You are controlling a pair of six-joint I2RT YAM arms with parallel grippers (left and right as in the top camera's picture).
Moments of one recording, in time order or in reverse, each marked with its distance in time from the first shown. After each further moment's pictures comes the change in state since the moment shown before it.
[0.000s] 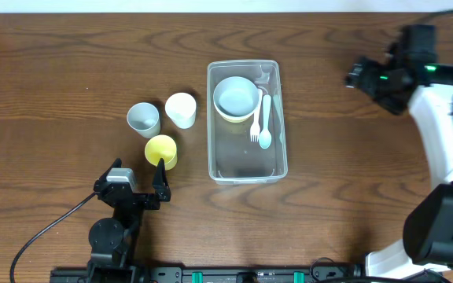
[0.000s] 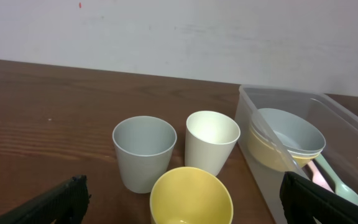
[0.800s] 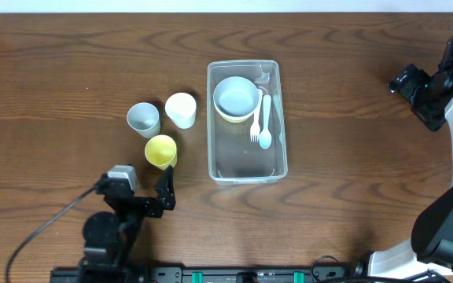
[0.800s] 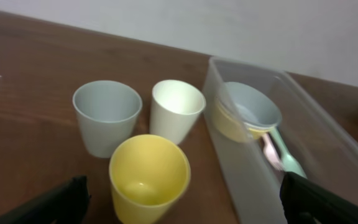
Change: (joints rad) left arm 0.000 0.106 0.196 -0.244 0.140 -0.121; right arm -0.155 0.000 0.000 -0.030 0.076 0.055
